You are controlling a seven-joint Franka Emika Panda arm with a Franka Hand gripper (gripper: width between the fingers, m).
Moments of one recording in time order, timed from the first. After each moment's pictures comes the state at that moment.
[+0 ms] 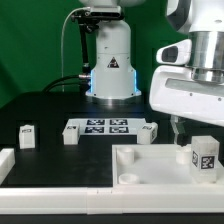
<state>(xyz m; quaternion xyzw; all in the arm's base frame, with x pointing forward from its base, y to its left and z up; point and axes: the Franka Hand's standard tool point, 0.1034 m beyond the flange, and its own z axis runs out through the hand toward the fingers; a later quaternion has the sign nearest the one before) 0.628 0.120 0.075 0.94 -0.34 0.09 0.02</state>
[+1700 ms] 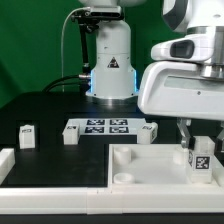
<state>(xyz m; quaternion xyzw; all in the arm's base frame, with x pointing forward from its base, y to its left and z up) 0.634 0.121 0.081 0.99 -0.09 0.10 0.04</state>
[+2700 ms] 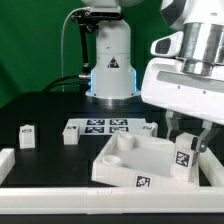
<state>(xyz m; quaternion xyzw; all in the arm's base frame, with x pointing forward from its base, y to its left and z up) 0.629 0.095 0.084 0.89 -0.44 0.13 0.06</state>
